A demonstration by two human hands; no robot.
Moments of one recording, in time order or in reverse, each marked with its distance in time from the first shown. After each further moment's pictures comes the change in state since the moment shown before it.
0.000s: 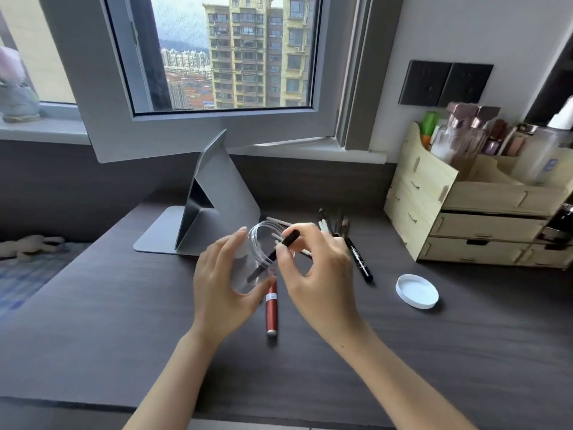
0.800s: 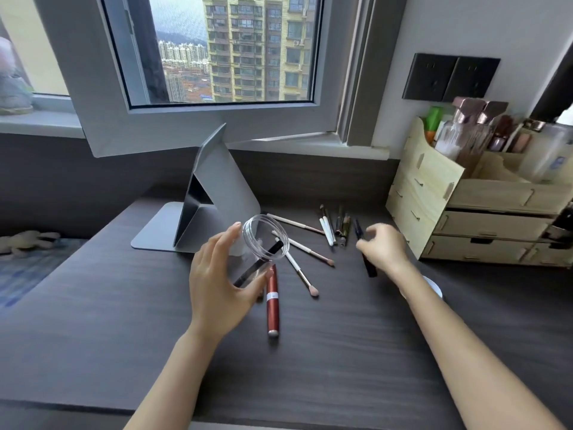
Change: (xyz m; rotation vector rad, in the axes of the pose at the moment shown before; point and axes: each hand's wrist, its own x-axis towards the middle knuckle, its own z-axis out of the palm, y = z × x) left_hand 0.003 -0.003 -0.003 0.054 -0.004 -0.058; right_hand 0.060 0.140 -0.024 -0.384 -0.301 0.697
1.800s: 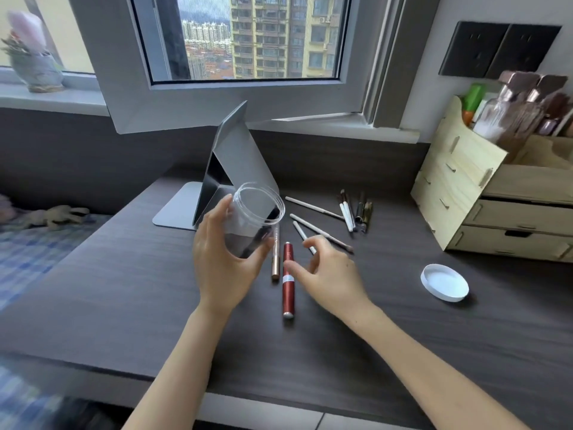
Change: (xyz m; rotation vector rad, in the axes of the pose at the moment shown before) left_hand 0.003 -0.004 -0.005 -0.027 0.151 -0.140; right_hand -0.109 -0.051 0.045 0.082 -0.243 -0.391
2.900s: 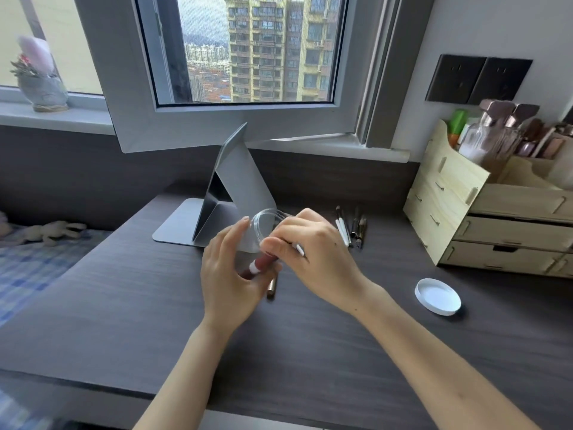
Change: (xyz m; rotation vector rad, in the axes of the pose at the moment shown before) left_hand -0.005 0.001 0.002 -0.006 -0.047 0.071; right_hand 0.011 -0.047 -0.035 0.050 0.167 -0.642
